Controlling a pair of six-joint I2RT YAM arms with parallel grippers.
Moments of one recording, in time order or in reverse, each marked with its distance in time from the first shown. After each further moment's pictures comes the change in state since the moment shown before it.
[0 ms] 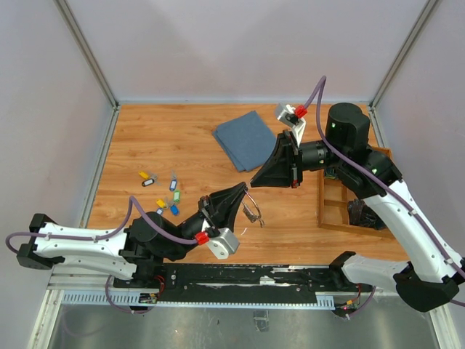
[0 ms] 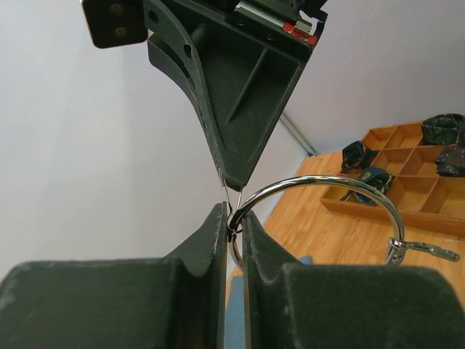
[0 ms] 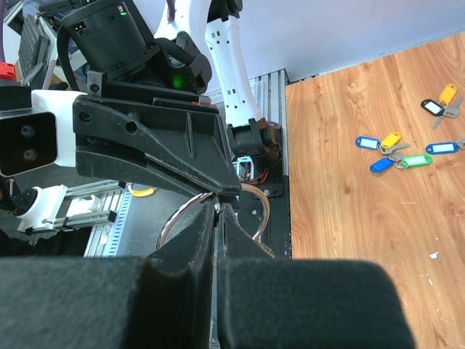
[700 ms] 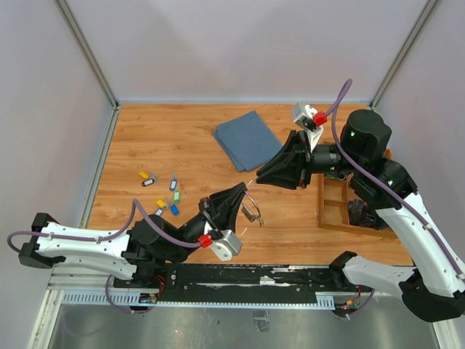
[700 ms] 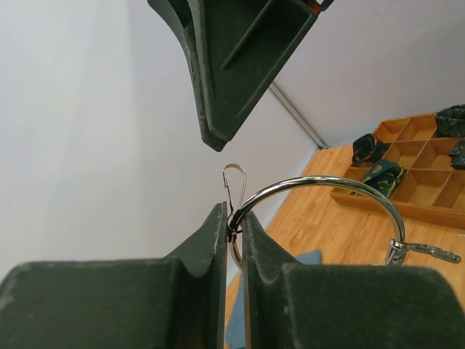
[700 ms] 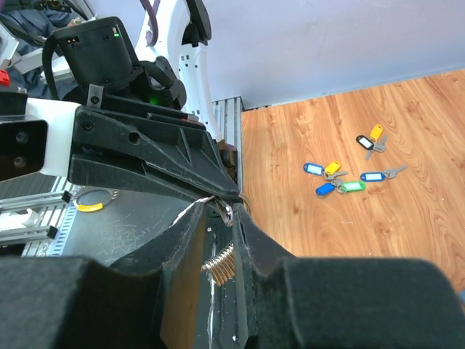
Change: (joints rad) left arm -0.017 0.014 -0.011 0.044 -0.051 0.043; right arm 0.008 -0.079 -0.004 0.034 0.092 -0.092
